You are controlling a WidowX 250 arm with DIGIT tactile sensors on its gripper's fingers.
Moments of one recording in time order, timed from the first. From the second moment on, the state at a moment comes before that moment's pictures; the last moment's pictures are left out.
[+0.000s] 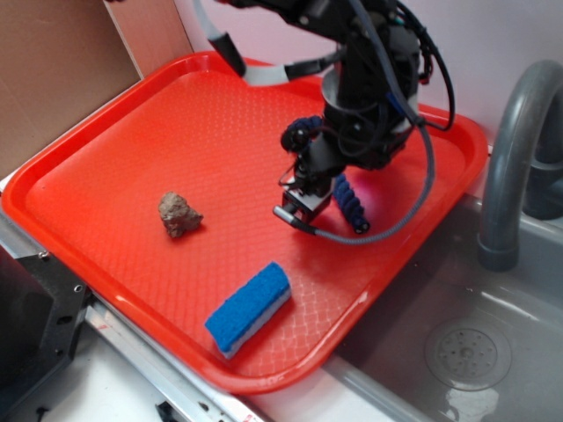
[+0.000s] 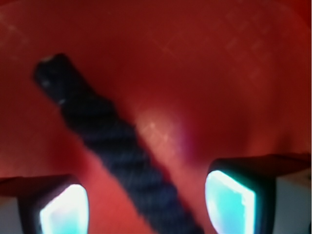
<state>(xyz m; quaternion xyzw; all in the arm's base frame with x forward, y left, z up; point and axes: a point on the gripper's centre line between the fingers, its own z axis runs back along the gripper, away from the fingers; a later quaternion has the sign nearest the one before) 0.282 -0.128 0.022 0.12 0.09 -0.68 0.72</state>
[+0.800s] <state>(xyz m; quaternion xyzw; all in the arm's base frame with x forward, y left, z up) 0.277 -0.120 0.017 0.11 0.08 -0.67 0.73</state>
